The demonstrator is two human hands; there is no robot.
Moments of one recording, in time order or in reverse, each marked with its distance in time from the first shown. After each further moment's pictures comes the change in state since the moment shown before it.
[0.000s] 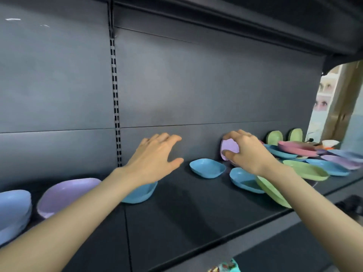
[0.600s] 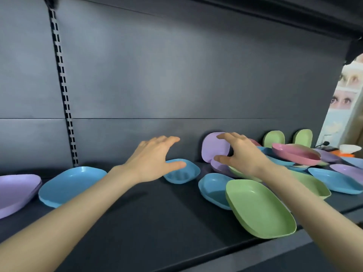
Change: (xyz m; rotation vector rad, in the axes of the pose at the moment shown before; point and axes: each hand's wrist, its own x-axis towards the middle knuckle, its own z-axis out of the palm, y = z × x) left_hand 0.102 0.077 0.095 -0.071 -0.131 -0.155; right_hand 0.067 0.158 0.032 0.055 -0.089 -0.131
